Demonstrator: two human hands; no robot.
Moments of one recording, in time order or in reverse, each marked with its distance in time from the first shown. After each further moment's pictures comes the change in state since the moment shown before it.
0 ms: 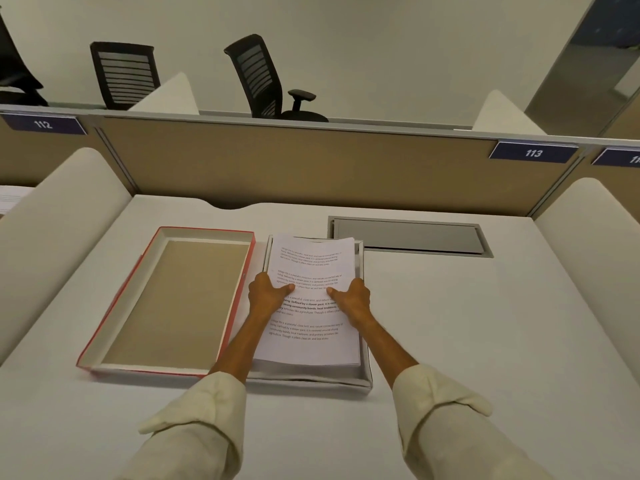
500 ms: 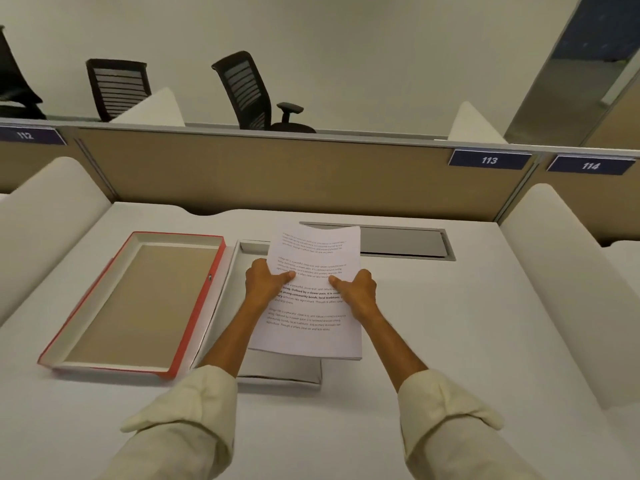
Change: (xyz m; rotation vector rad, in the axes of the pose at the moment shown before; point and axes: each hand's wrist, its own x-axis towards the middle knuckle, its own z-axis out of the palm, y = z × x) left_hand -0.049 0.082 0.057 -0.011 0.021 0.089; right_hand -0.001 0.009 -0.117 0.112 0.064 -0.031
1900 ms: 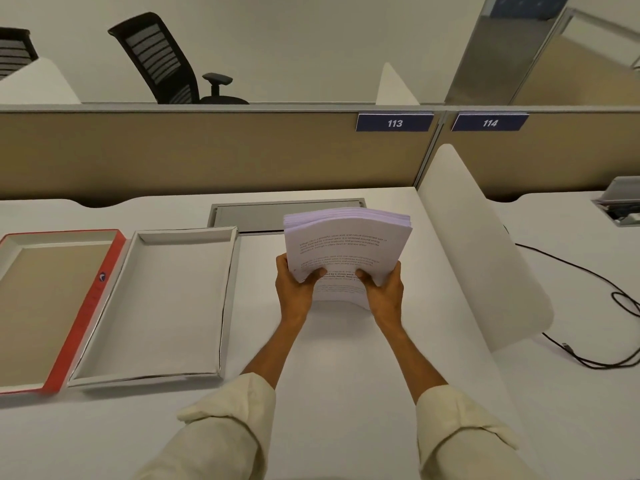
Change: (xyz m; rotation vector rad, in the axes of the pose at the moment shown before) left_hand -0.109 0.084 0.249 -0.544 0.022 0.223; right_hand 0.013 0.117 -0.223 0.305 0.296 -0.285
